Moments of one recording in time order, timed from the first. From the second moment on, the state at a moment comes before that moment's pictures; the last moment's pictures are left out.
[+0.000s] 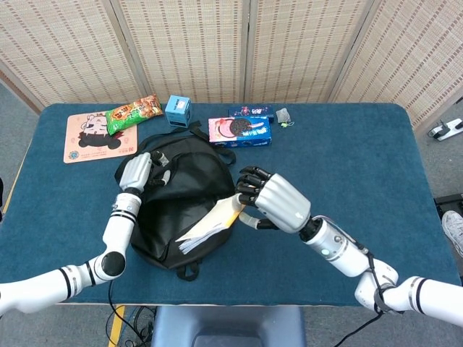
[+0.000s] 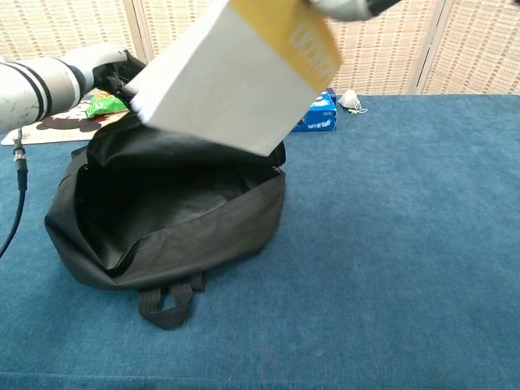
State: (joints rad) left arm -0.88 -1.55 -0.45 -1.37 0.59 0.91 0.25; right arm 0.79 -1.31 0.22 -1.61 -1.77 1.25 0.15
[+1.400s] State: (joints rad) left arm -0.98 -1.48 -0.44 -1.32 0.24 0.86 0.38; right arm 1.04 -1.89 0.05 -0.82 -1.83 1.24 0.37
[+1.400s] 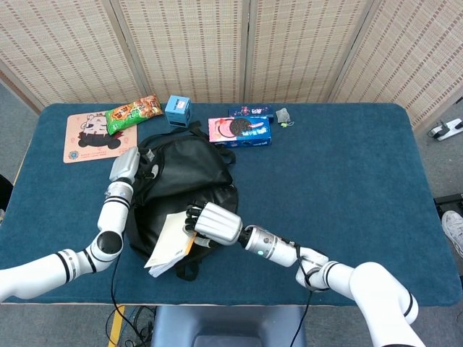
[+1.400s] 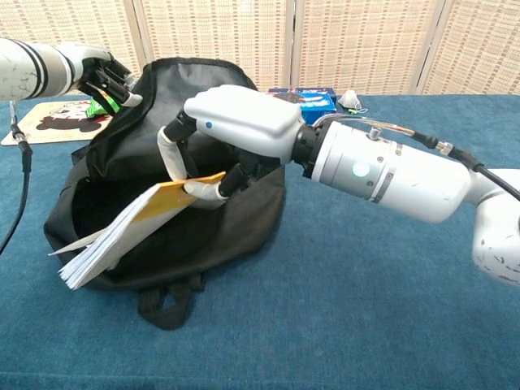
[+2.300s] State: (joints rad) left arm -0.96 -1.40 -0.42 -1.40 0.23 0.84 0.32; right arm 1.12 -2.02 0.05 -0.57 -1.72 1.05 0.27
